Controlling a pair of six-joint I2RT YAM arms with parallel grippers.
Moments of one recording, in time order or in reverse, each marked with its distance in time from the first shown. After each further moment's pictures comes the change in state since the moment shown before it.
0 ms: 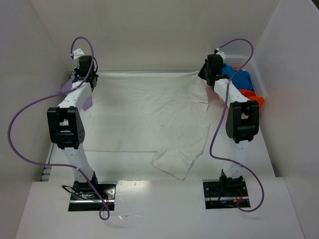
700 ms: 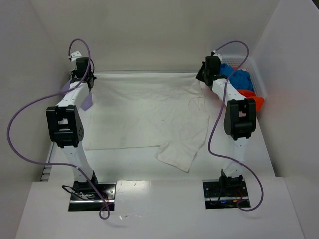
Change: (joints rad) left arm 0.043 0.039 0.020 -0.008 0.071 0.003; right arm 0.000 0.084 0.087 -0.028 -0.054 -0.016
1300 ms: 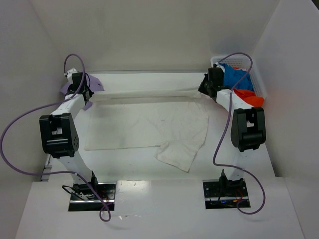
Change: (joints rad) left arm 0.054 -0.183 -0.340 -0.006 0.074 -0.084; right arm 0.000 -0.225 -0.365 0.020 -0.032 0.022
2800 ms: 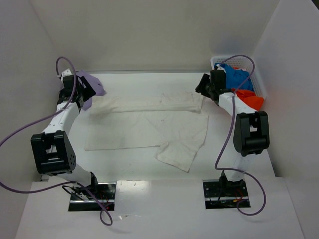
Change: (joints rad) left arm 0.025 -0.252 -0.139 -0.045 0.142 -0.011; right arm -0.006 -0.105 -0.116 0.020 -0.064 0.005
